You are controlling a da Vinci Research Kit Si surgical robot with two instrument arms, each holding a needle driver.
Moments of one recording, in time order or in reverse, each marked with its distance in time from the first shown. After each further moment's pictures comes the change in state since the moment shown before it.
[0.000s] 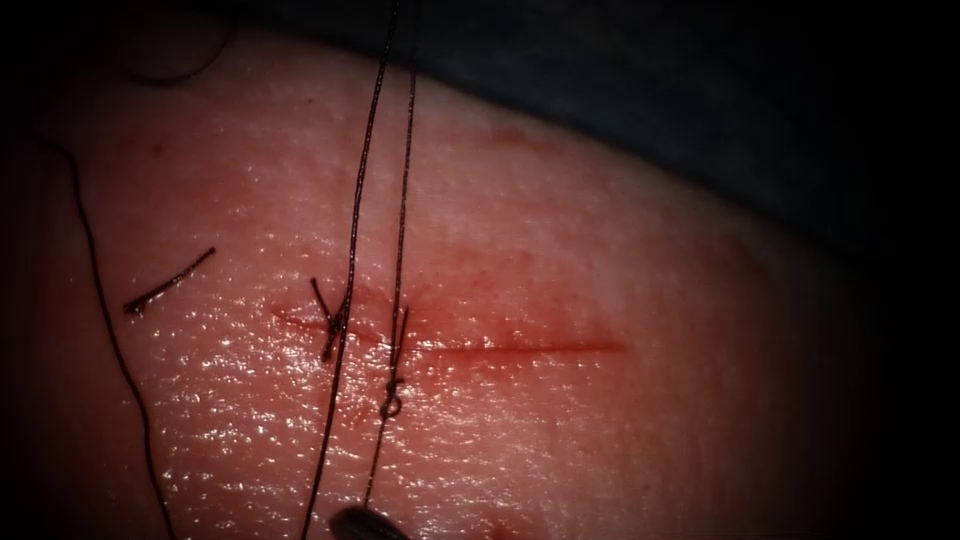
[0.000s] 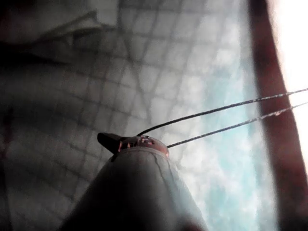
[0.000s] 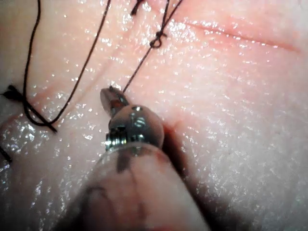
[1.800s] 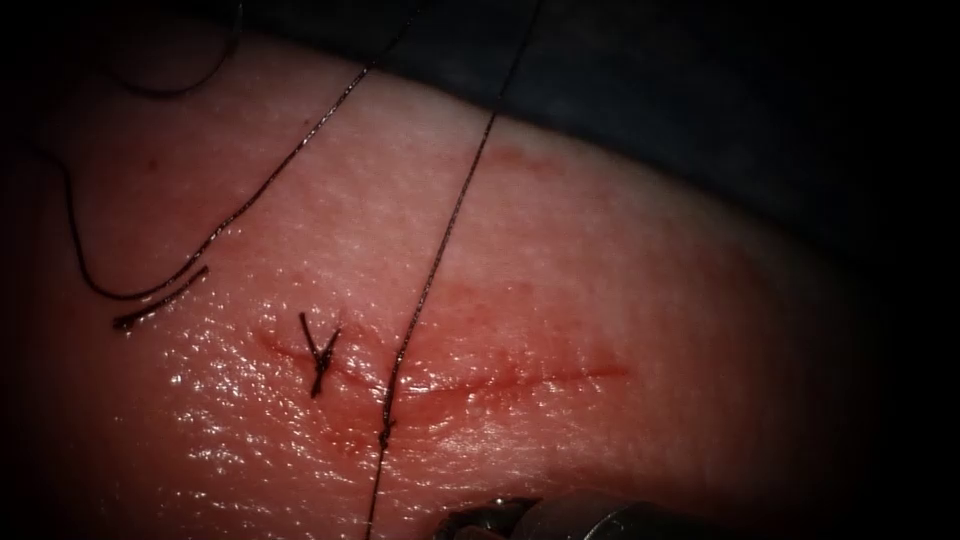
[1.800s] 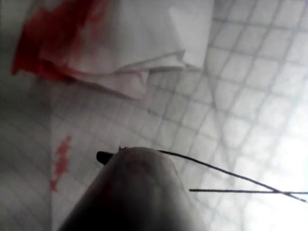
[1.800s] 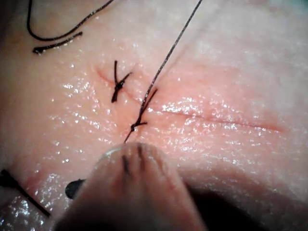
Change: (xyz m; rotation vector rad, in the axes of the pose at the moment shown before) right arm 0.003 -0.002 0.000 0.538 -0.309 0.636; left arm 0.007 -0.001 0.025 0.062 -0.138 -0.032
